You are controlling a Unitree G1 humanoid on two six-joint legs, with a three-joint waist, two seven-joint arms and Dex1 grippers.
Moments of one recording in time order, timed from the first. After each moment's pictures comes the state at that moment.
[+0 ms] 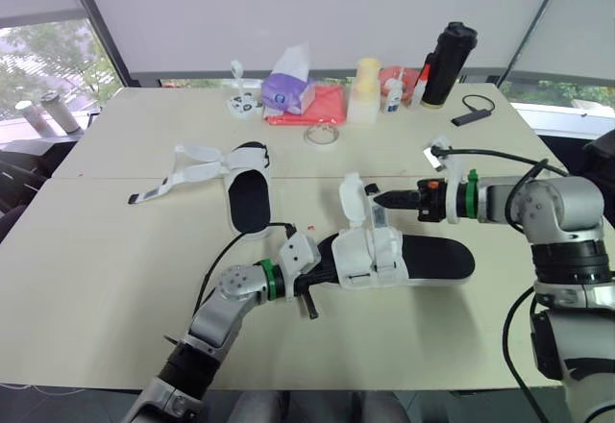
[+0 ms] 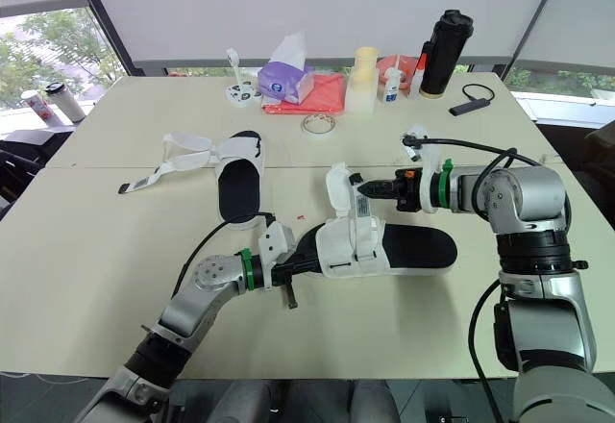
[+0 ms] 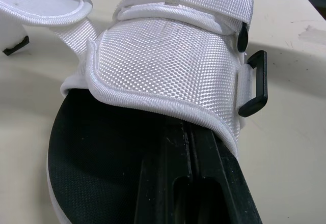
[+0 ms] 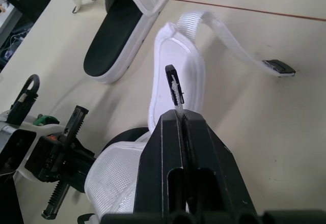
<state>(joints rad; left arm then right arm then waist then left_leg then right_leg) -0.30 0.23 -0.34 0.06 -0.16 0.13 -0.84 -0.78 -0.68 -0.06 0.14 0.63 1.28 0.80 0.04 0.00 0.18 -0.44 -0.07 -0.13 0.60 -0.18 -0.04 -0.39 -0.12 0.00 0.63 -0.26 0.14</state>
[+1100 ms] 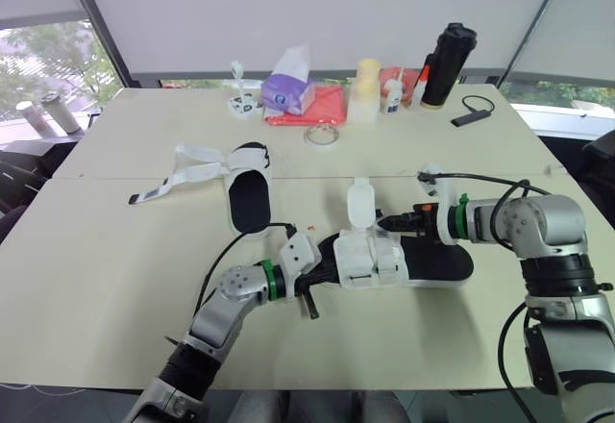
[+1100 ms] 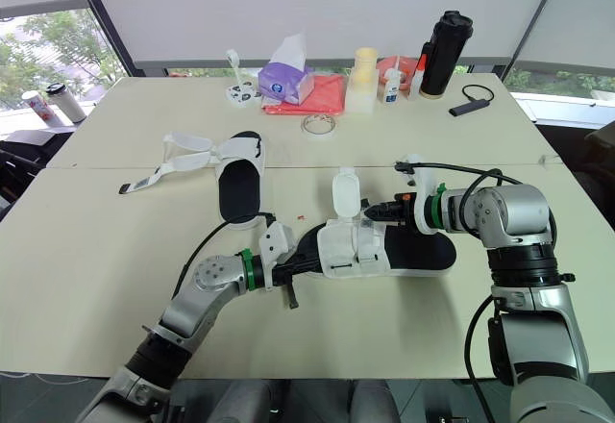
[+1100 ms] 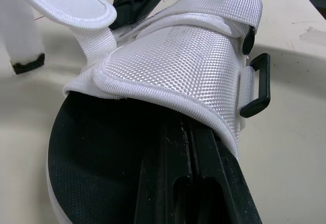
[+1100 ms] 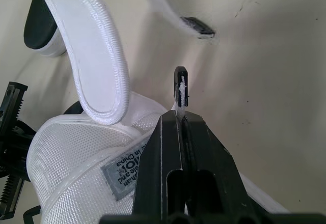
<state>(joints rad) -0.29 0.23 -0.34 0.06 -0.16 0.13 -0.84 -0.71 -0.65 -0.04 0.14 0.59 1.35 0.67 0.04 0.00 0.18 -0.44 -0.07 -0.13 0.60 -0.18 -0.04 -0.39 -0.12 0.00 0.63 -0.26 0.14</state>
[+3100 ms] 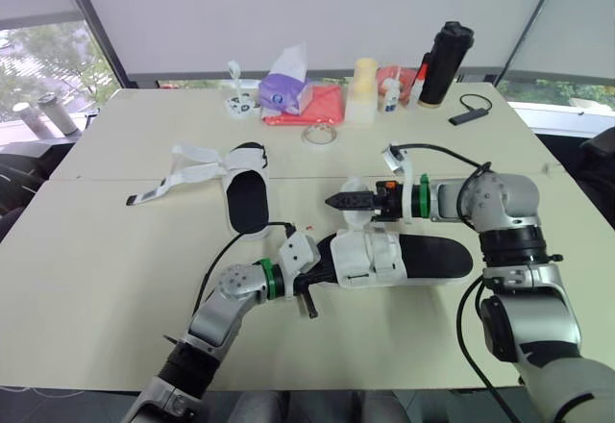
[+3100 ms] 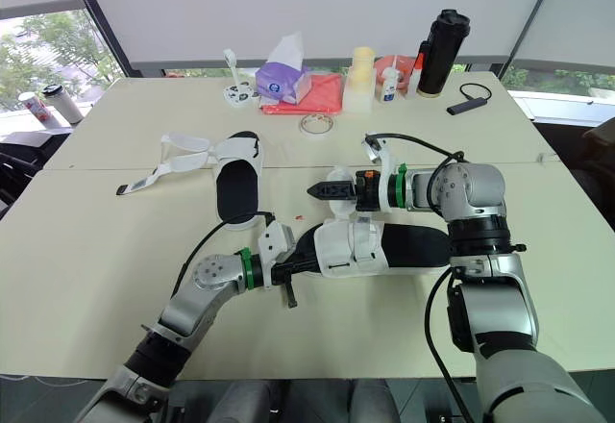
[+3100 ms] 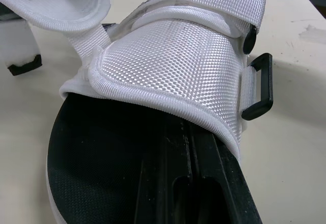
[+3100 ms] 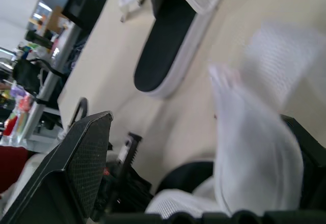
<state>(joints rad) -0.30 0.23 -0.34 0.06 -0.16 0.13 -0.84 -0.91 -0.45 -0.05 0.36 0.65 1.30 0.81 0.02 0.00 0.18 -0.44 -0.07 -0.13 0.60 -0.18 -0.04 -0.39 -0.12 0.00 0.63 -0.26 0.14</state>
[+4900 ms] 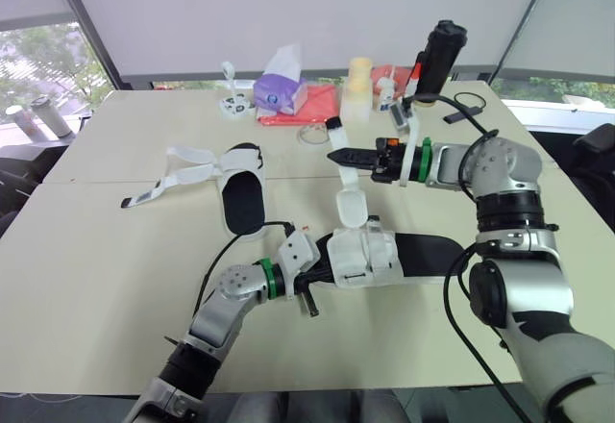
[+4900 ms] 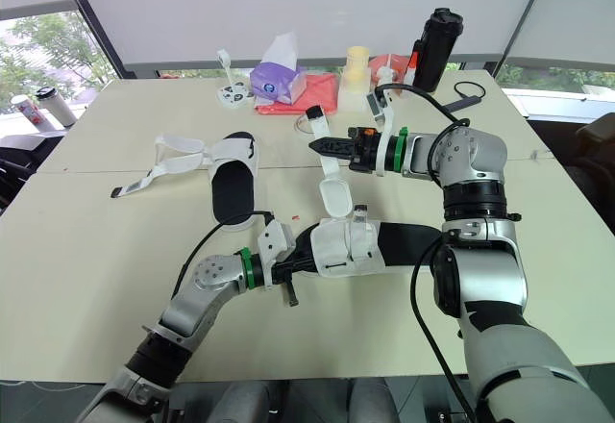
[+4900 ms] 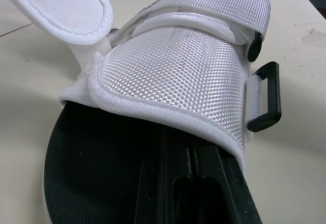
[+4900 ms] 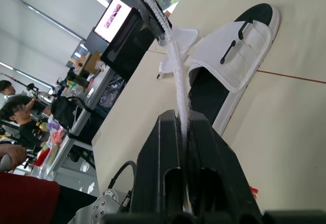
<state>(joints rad) -0.29 0.23 -0.34 0.07 -0.16 0.12 -0.83 -1.08 -0.42 -0.16 0.50 0.65 1.26 0.84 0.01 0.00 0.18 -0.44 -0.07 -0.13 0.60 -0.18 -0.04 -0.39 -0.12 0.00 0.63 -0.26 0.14</state>
